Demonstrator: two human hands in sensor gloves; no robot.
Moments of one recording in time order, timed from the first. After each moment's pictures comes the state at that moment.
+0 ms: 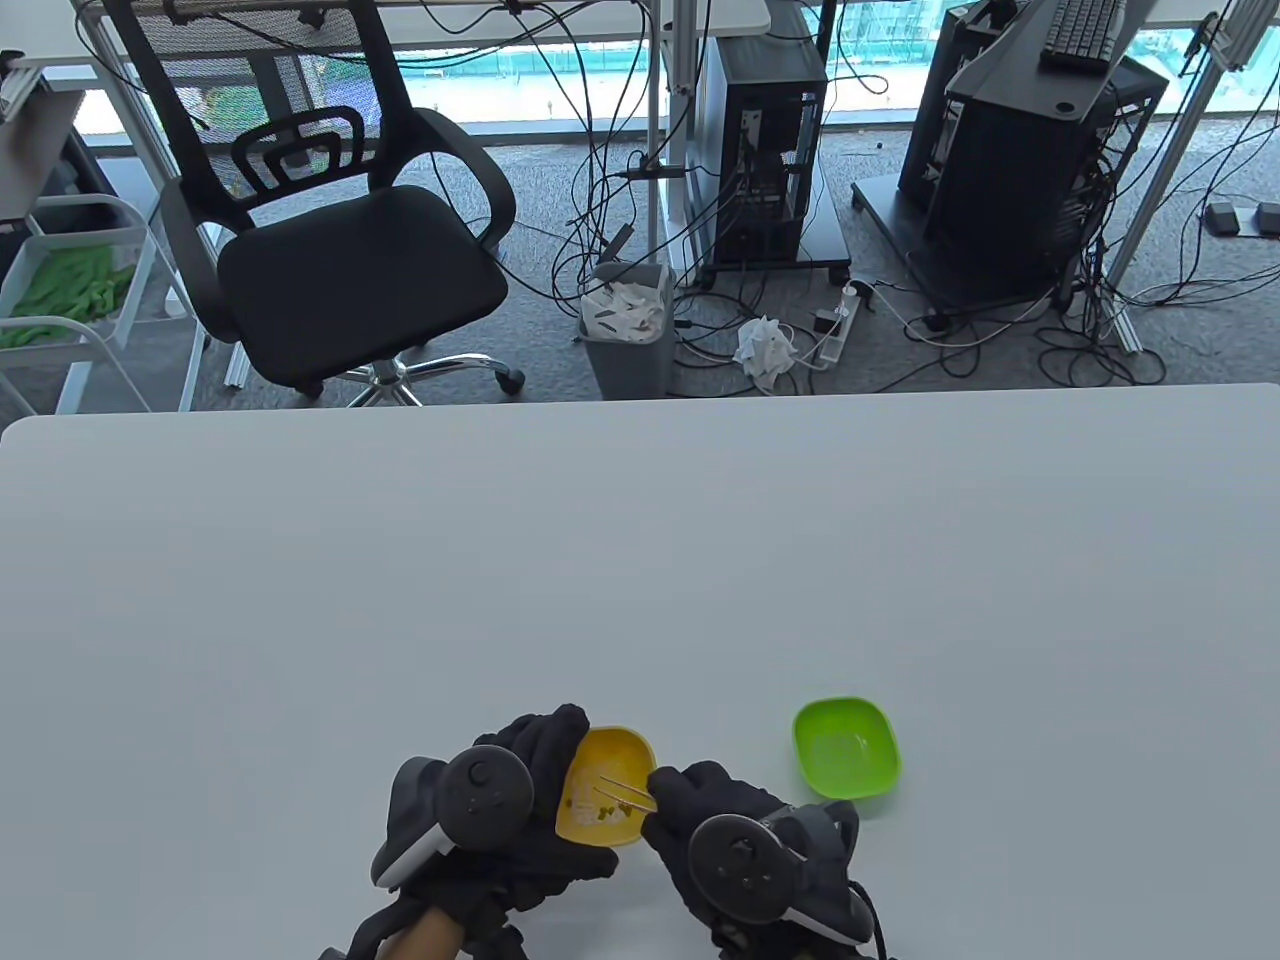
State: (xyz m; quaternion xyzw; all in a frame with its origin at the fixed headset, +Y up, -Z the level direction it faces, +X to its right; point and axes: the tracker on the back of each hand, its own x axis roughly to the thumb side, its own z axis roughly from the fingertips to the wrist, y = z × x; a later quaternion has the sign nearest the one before) left_hand -0.163 -0.723 -0.232 -0.12 -0.19 0.26 0.94; right_hand 0.043 -0.664 -0.194 0.21 -0.06 0.96 0.16
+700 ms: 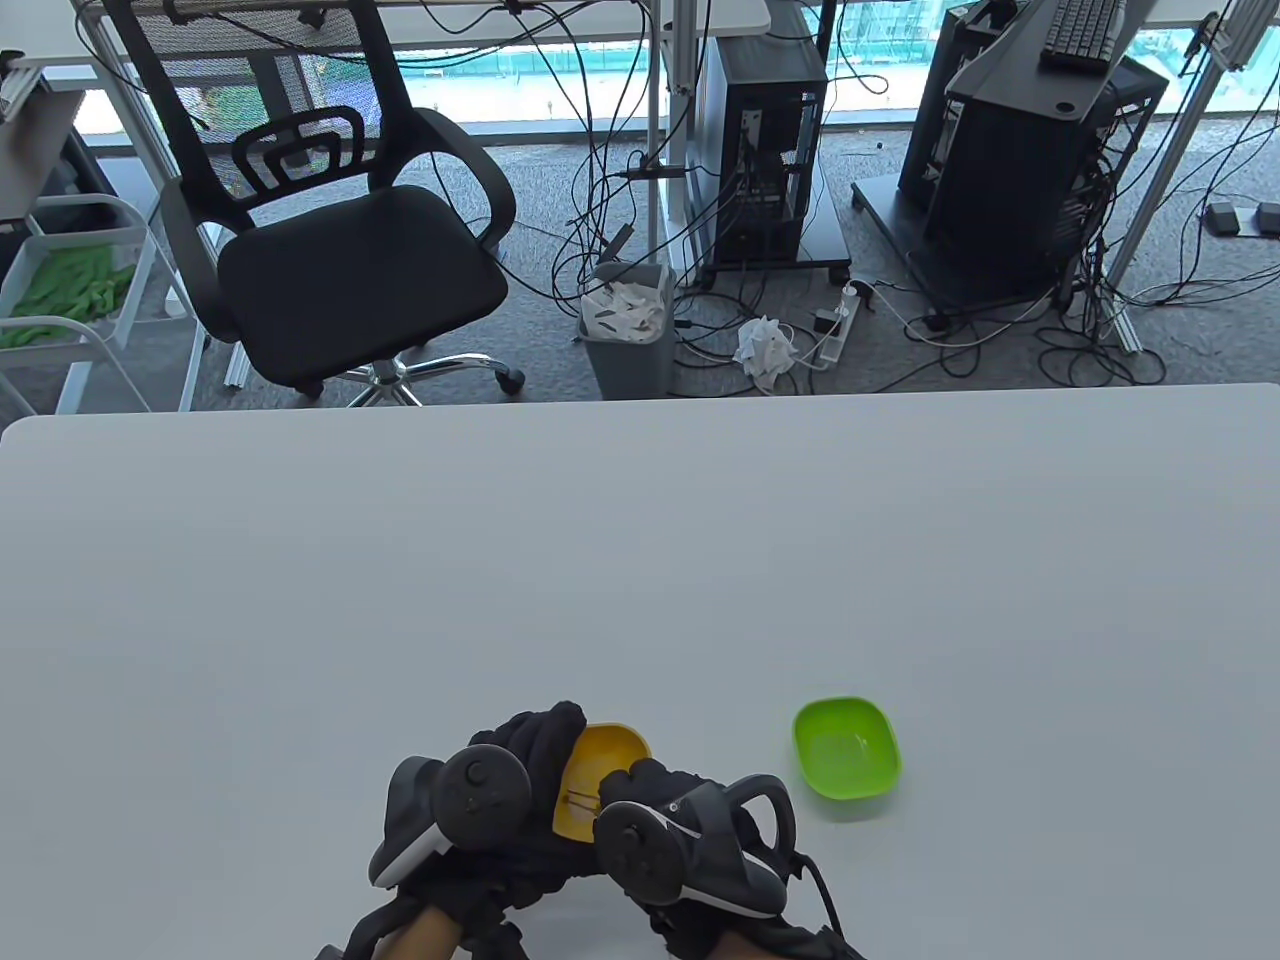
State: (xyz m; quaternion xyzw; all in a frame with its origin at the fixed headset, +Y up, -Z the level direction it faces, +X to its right) left_hand -0.165 -0.722 -0.233 -0.12 -0.19 0.26 0.94; right_hand 0.003 -0.668 -0.203 0.23 -0.04 0.97 0.09
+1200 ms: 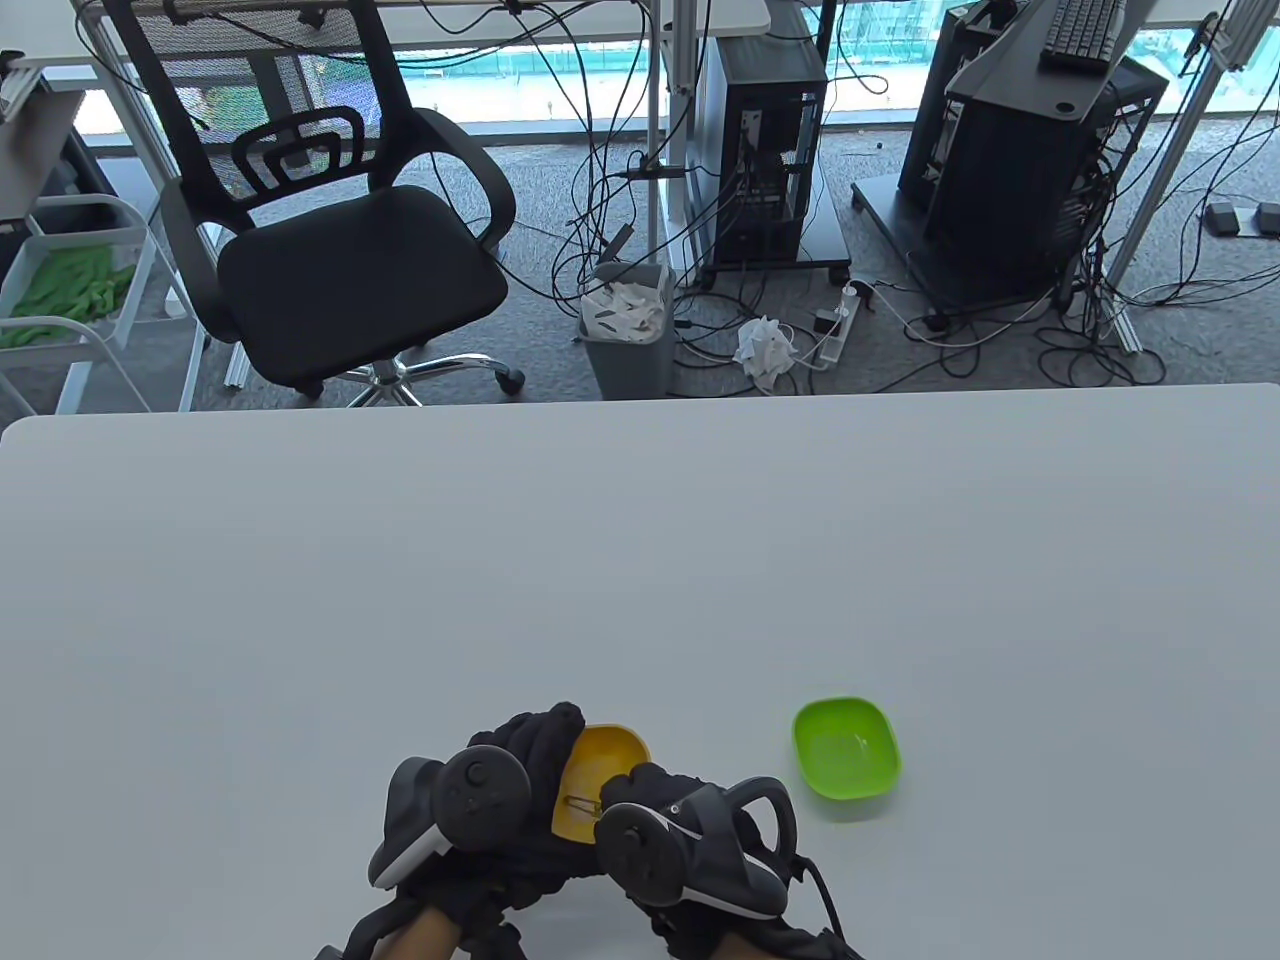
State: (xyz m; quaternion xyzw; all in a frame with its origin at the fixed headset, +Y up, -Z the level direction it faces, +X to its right) left_hand -0.165 -0.722 -0.232 -0.12 -0.19 0.26 0.94; right_hand 0.004 -0.670 -0.203 0.23 -0.03 0.97 0.10
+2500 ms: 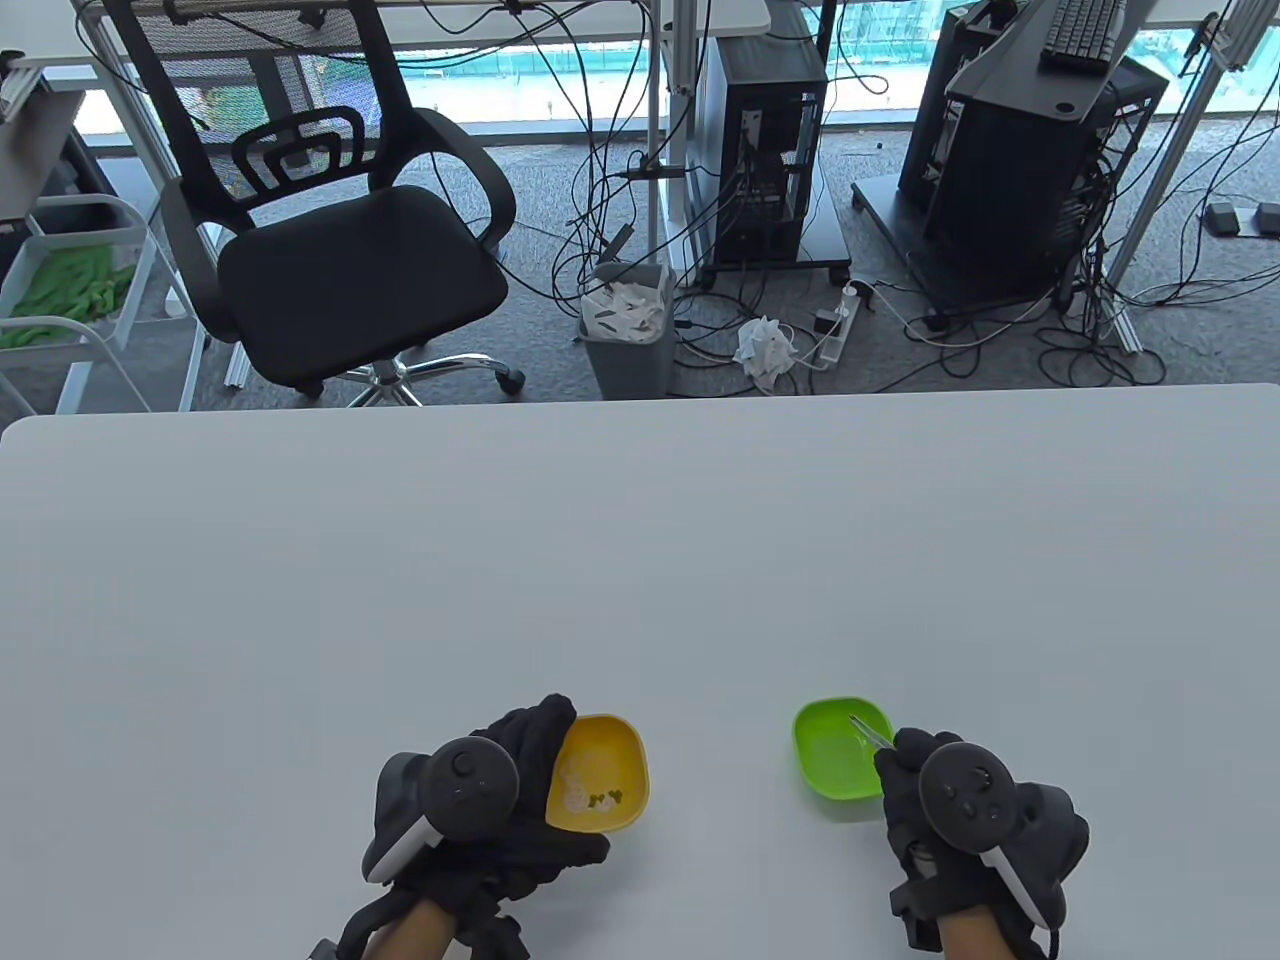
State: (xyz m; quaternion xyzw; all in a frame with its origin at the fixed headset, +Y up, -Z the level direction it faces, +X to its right) left_hand -0.171 -0.723 -0.237 -0.12 -0.17 0.29 0.93; right_hand 0.214 -0.688 -0.215 -0.09 -0.09 0.98 0.17
